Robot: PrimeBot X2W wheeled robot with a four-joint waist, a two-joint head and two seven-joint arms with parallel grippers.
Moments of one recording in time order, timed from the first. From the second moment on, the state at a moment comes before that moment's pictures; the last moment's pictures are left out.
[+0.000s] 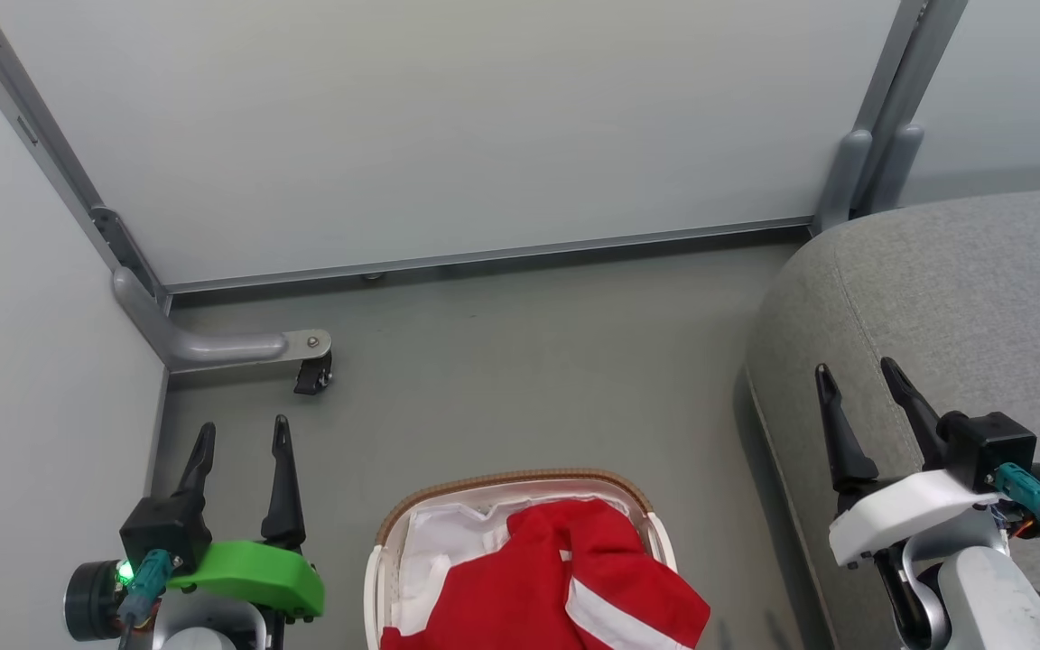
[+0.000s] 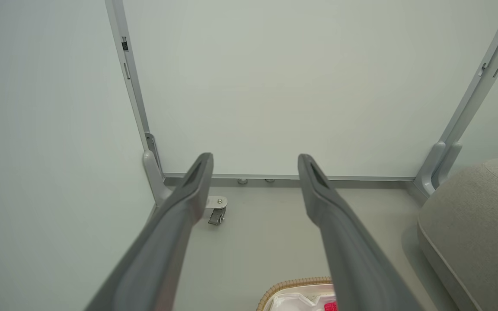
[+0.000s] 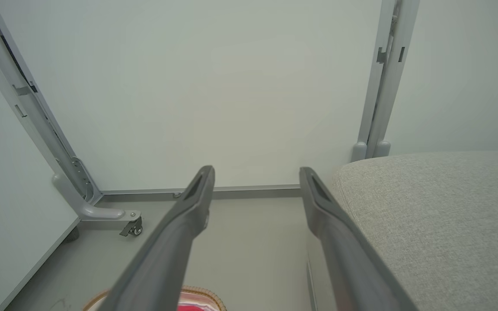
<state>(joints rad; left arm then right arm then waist) -0.09 0.05 -0.05 0.30 -0.20 -0.06 -0.23 -0.17 -0.10 0.02 0.29 0.23 0.13 -0.23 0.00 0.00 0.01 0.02</state>
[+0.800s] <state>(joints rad) -0.16 0.05 -0.14 0.39 -0.12 -0.09 -0.26 -0.26 -0.09 0.06 0.21 0.09 0.13 -0.26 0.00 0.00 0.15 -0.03</state>
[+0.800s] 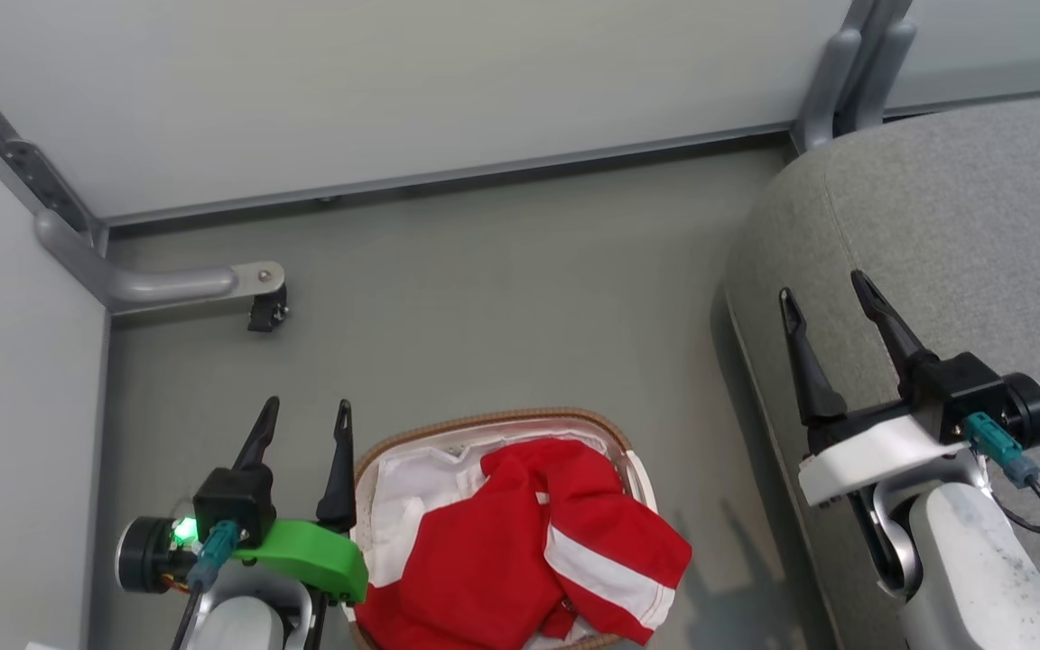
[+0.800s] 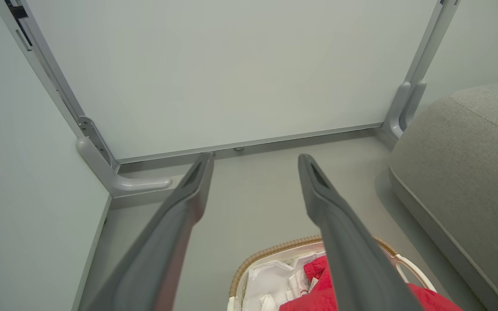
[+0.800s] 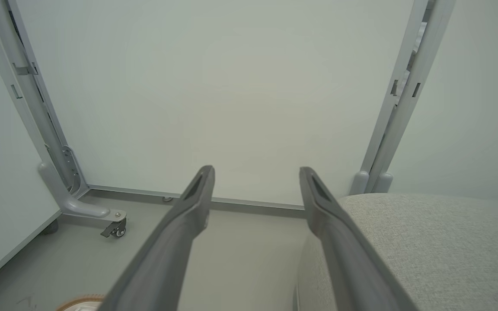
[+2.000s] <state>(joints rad) -0.57 0.09 -0.37 0.80 -0.14 -0.13 -0.26 -0.51 -0.05 0.14 0.00 0.16 0.13 -0.26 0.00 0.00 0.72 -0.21</state>
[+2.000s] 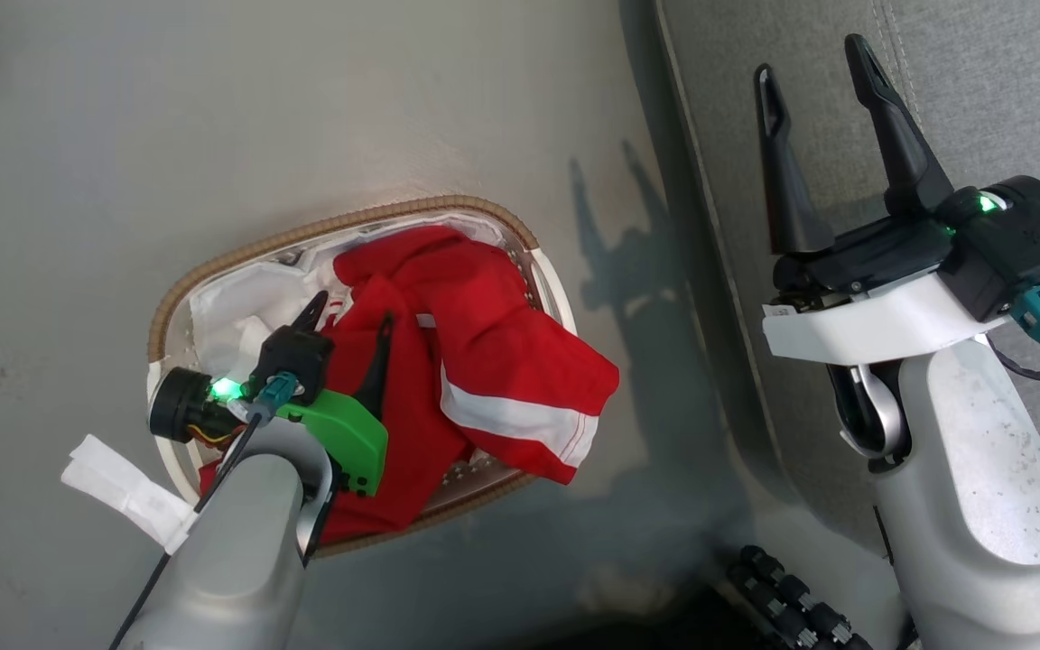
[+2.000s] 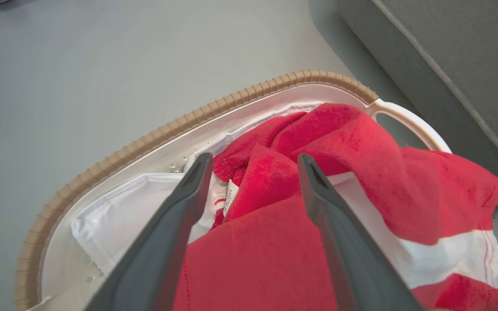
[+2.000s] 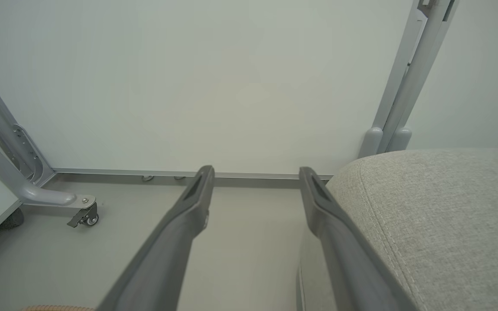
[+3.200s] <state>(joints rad) -0.75 0.08 -0.63 1.27 -0.33 -0.13 -0.21 -0.53 -0.05 0.16 0.03 0.19 0.13 -0.26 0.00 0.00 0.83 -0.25</state>
